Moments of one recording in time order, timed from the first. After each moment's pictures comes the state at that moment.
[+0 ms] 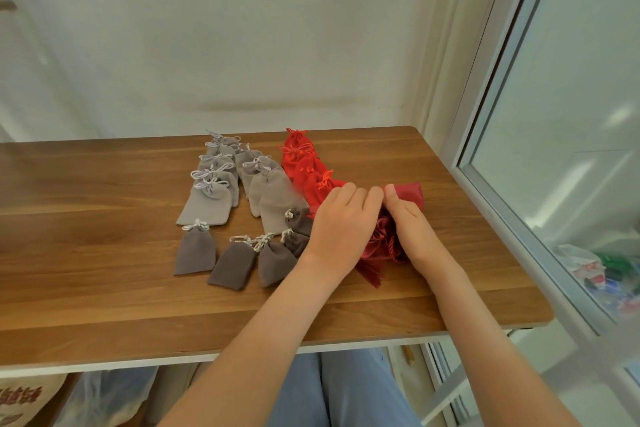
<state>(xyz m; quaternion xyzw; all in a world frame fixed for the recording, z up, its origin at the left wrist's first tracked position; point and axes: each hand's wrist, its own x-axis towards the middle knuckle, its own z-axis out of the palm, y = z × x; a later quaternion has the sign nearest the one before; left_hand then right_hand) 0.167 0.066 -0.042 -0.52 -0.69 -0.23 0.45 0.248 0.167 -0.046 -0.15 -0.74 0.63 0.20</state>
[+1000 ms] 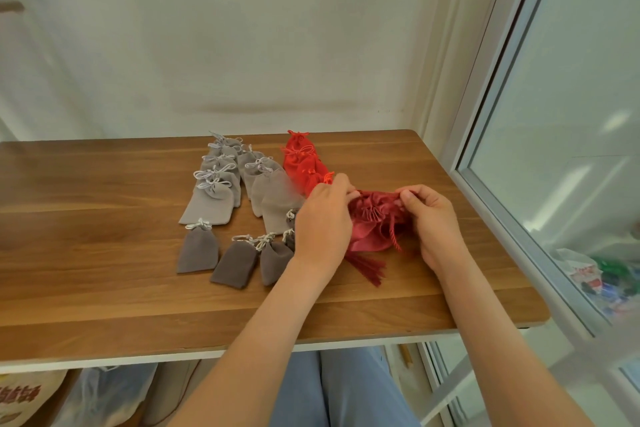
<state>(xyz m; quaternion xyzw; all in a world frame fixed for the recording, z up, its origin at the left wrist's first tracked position) 0.160 0.055 -0.041 -0.43 -0.76 -0.41 0.25 0.248 0.185 -0.046 -0.28 -0.61 0.67 0.32</state>
